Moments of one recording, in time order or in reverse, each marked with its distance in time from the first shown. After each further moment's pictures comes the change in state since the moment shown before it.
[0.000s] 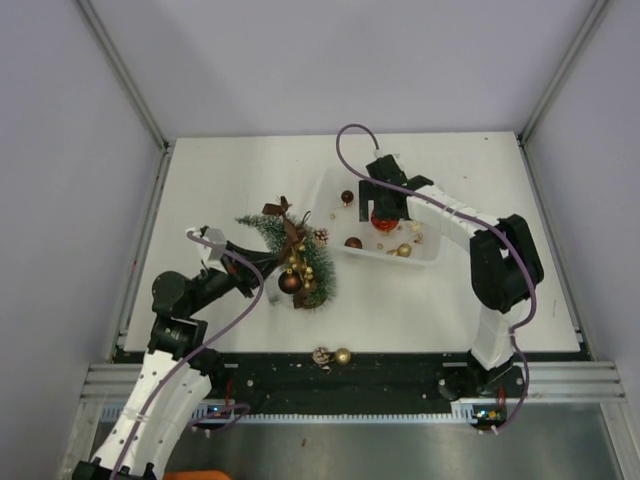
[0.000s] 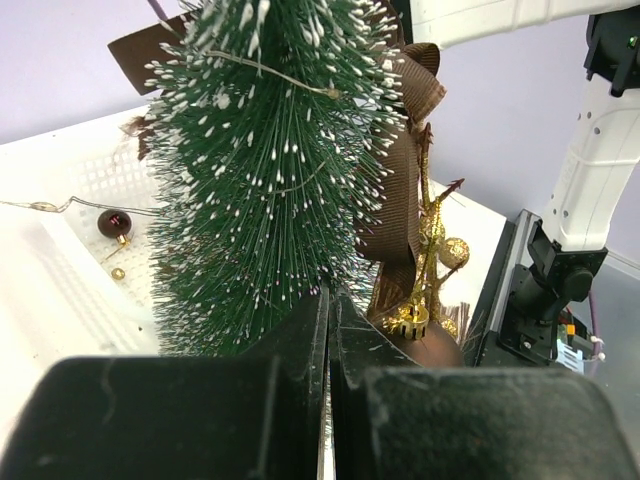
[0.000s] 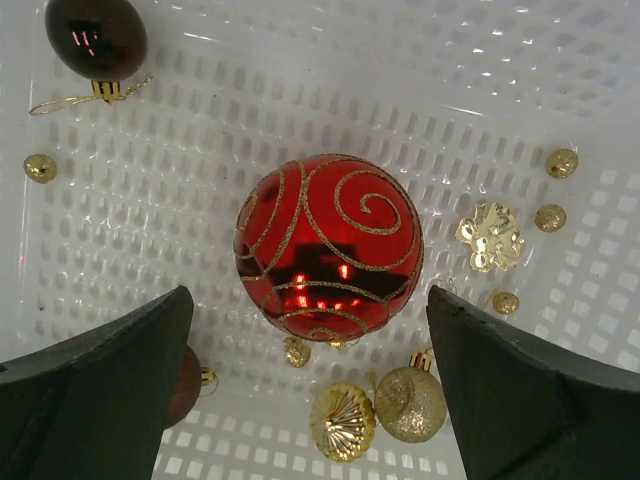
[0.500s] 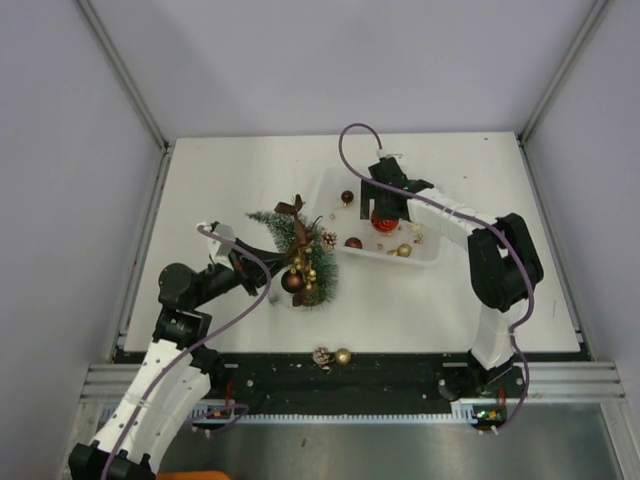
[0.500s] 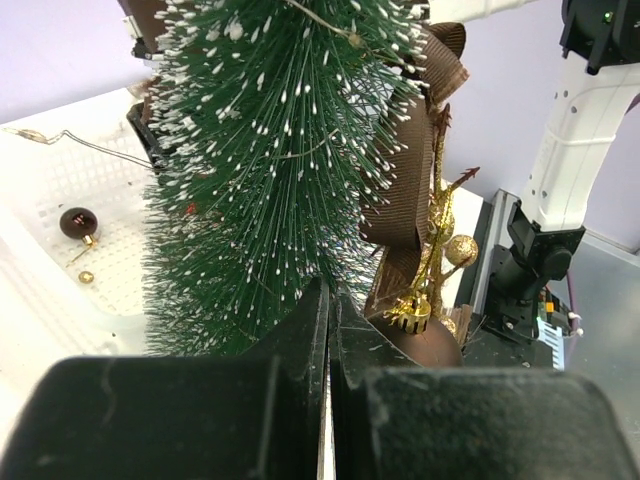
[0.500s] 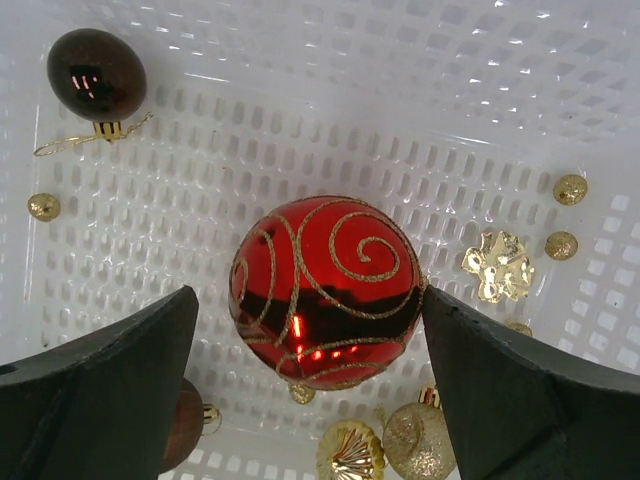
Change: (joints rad) left arm -0.019 0.100 0.000 0.084 0.058 -0.003; right arm -0.012 0.018 -0.056 0.095 0.003 0.021
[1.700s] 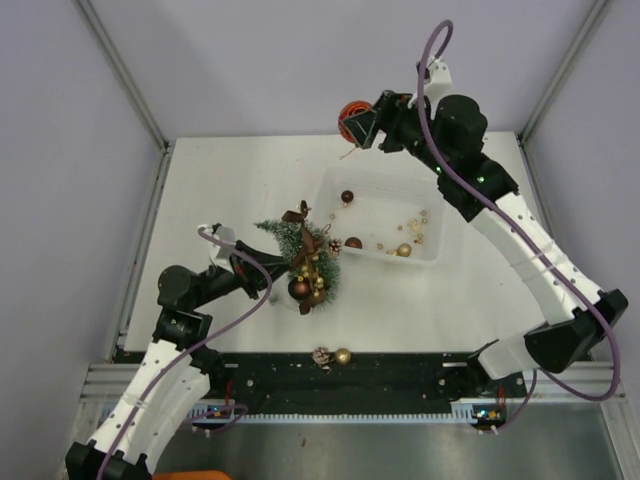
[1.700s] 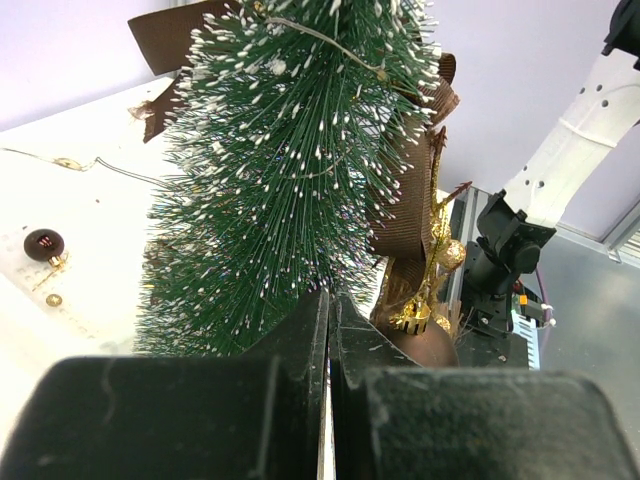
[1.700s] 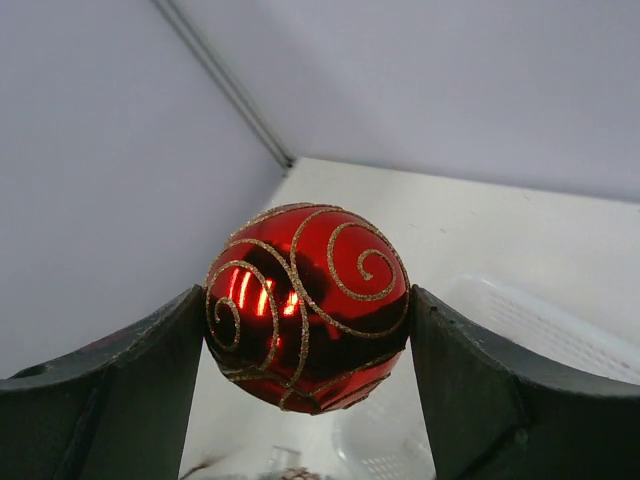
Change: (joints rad) left arm -0.040 0.003 0.006 0.042 0.032 -0.026; right arm 0.033 -0.411 0.239 0.189 -0.341 0.002
